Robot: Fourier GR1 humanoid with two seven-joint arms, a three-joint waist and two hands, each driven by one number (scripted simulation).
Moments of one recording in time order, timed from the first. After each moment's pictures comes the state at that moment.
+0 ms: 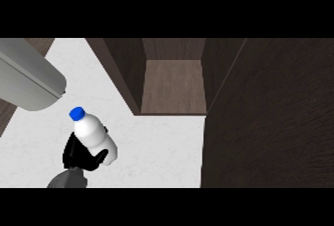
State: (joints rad) left arm -0.14 0.03 0.22 -0.99 0.43 -0.45 -0.33; right arm 0.61 -0.07 0.27 -2.18 -0.23 0.22 -0.16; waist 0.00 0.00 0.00
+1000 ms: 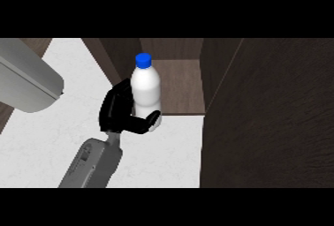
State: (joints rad) left arm -0.36 0.00 -0.18 -1.29 0.46 0.16 -0.16; right arm 0.59 -0.07 0.29 -2.14 -0.24 0.21 -0.18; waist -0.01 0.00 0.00
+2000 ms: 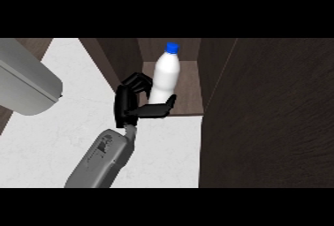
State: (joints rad) left arm -0.48 0.01 -0.31 -1.17 0.27 0.62 -0.16; right arm 0.54 -0.06 0.32 -2.08 -0.23 0.21 -0.20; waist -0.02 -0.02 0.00
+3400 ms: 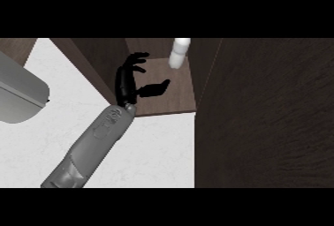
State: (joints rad) left arm -0.75 0.11 -0.39 -0.80 0.07 0.84 -0.09; right arm 0.51 -0.07 0.32 -2.06 -0.24 0.23 -0.19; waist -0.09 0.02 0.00
